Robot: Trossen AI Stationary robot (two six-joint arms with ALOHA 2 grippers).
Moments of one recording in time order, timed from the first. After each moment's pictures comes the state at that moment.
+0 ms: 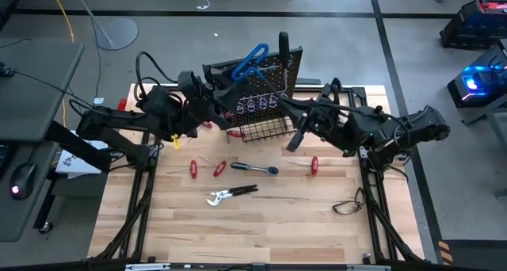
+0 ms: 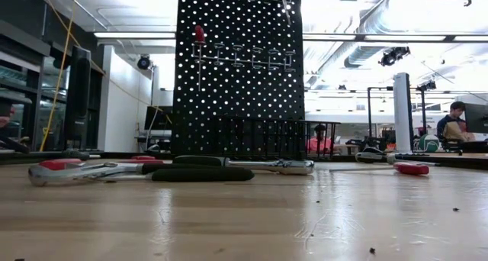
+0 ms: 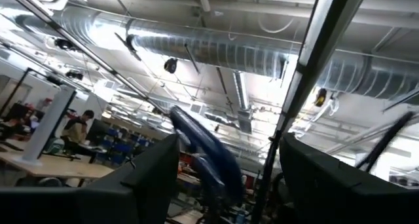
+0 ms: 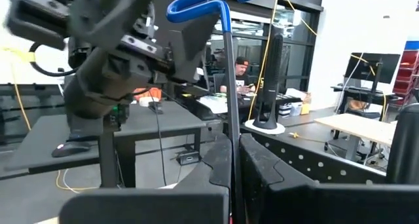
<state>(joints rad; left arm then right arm) -0.10 1.44 1.45 0.71 -0.47 -0.05 0.30 1.36 1.49 0.06 0.81 -0.18</state>
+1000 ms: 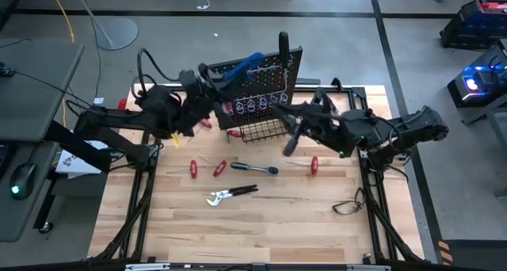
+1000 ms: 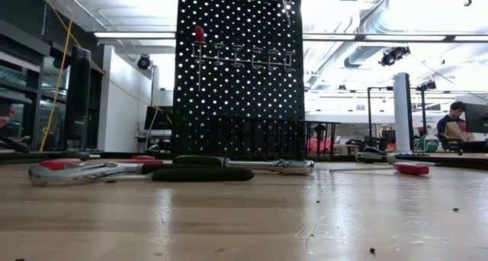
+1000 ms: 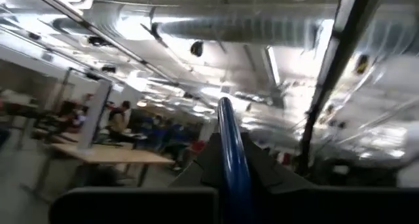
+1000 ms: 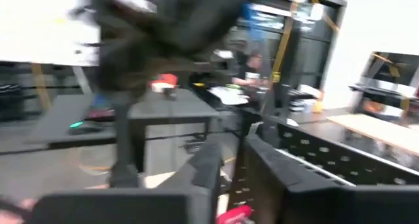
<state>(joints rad) -0.08 1.40 1.45 0.55 -0.56 0.03 0.31 1.38 1.49 0.01 0.76 -0.18</state>
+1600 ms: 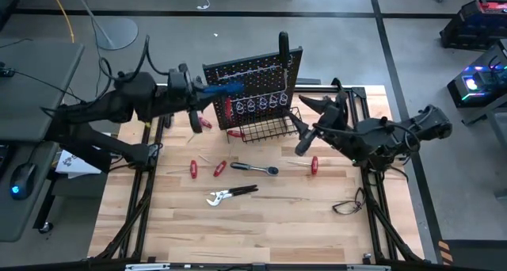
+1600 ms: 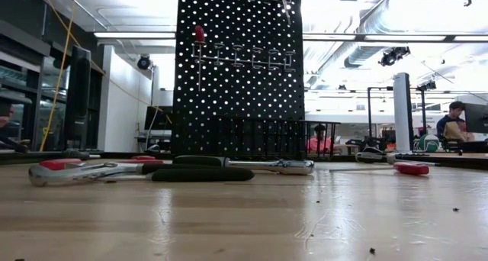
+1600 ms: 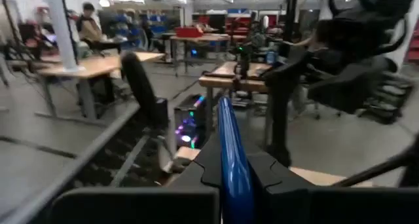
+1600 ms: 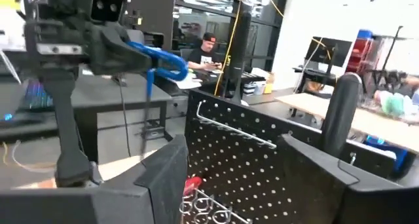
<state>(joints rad) 0.02 1.13 1.45 -0.31 -0.30 0.00 0.39 1.33 1.49 -0.11 1.07 -0.15</state>
